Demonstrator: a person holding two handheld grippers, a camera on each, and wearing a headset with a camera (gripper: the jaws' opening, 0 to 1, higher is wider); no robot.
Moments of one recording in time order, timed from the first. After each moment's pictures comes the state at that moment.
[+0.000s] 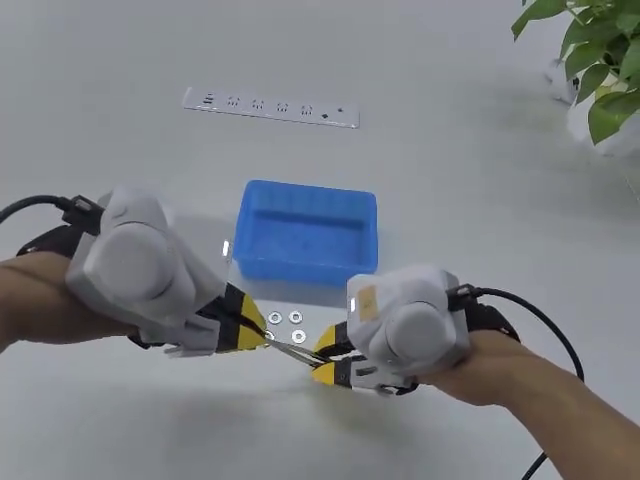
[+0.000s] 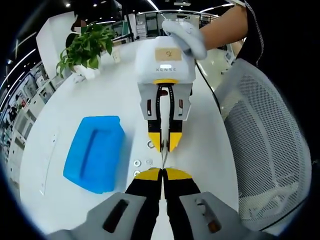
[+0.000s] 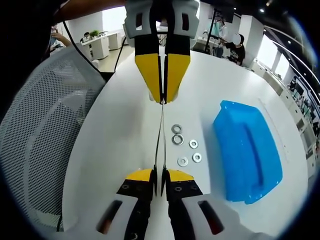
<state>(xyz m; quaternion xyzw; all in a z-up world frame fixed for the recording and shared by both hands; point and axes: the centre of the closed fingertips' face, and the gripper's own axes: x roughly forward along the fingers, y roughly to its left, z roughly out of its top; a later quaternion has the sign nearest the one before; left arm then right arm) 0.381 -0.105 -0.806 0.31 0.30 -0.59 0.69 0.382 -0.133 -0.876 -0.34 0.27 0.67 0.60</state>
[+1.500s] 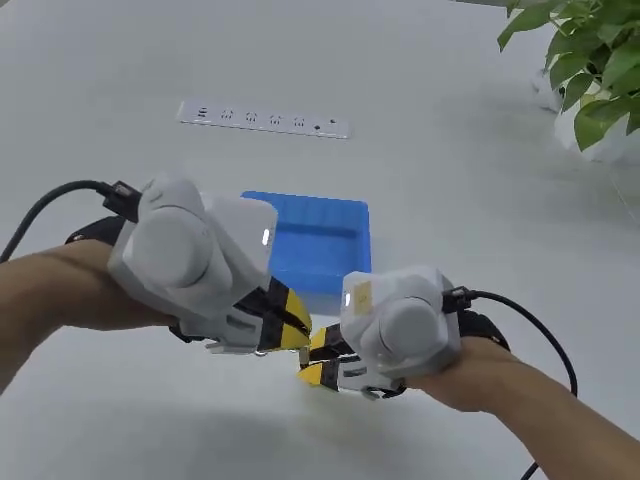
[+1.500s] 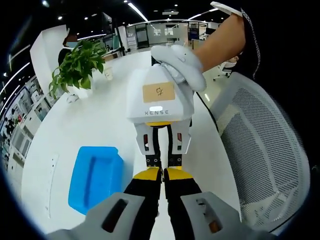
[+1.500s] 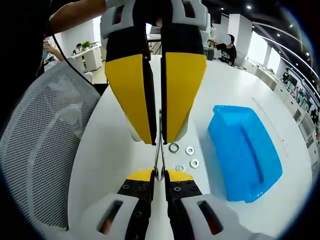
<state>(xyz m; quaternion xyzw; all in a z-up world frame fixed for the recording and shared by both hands) 0.384 -0.148 -0.787 0.30 0.25 -0.63 0.67 0.384 -0.124 -0.866 -0.30 0.27 0.66 0.63</state>
